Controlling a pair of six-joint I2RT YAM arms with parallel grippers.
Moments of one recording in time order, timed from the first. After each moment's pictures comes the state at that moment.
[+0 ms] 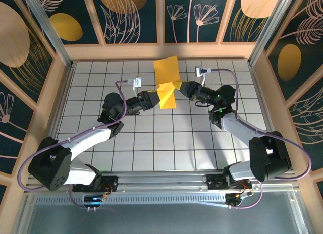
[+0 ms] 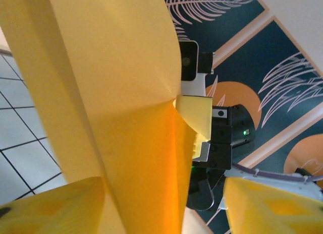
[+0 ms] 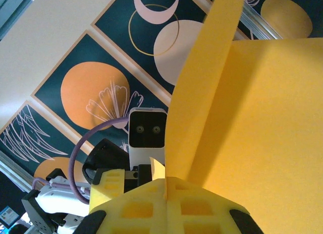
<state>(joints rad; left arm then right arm) -0.59 1.35 0.72 0.84 0.62 -1.03 0.37 1.38 0.75 1.04 -0.91 1.14</state>
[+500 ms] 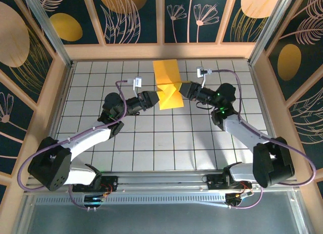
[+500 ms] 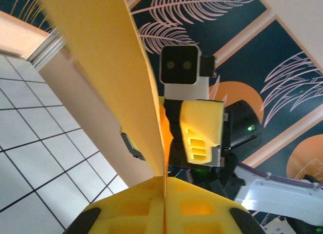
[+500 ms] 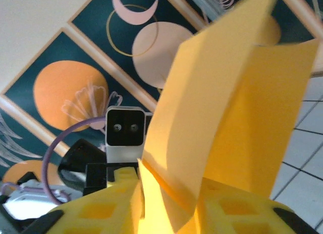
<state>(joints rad) -0.59 1.34 0.72 0.81 0.61 -1.01 0.37 1.29 0.75 0.80 -0.85 0.96</state>
